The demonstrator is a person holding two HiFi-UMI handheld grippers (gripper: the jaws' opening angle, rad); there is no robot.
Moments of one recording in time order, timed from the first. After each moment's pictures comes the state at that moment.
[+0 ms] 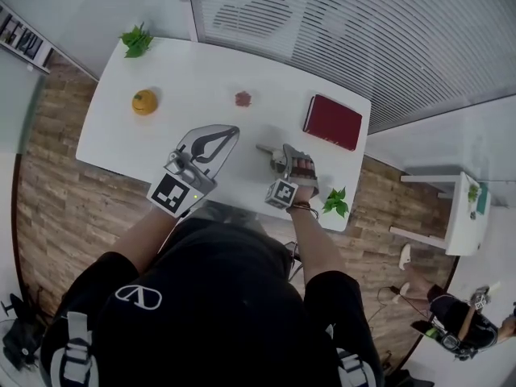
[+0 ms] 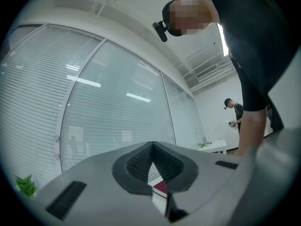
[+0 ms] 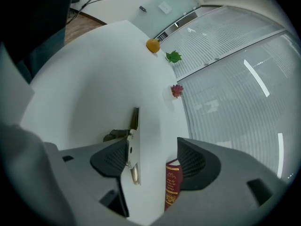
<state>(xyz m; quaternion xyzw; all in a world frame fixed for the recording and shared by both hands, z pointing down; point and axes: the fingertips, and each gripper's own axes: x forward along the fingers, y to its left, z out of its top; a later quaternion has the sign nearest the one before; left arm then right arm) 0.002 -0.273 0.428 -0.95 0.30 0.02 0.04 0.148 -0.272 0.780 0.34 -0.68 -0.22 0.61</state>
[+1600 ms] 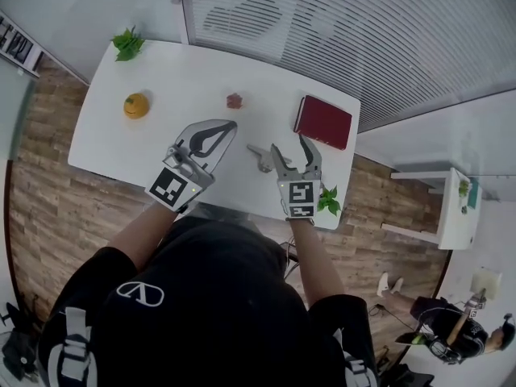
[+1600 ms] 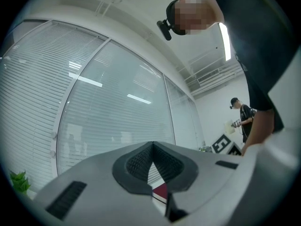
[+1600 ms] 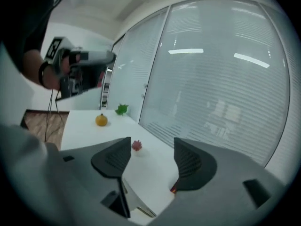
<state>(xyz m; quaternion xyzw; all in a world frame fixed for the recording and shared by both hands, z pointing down) 0.006 -0.288 0.422 -0.96 0.29 0.05 0.03 0.137 -0.293 0.558 0.54 -0.81 0.00 0.23</state>
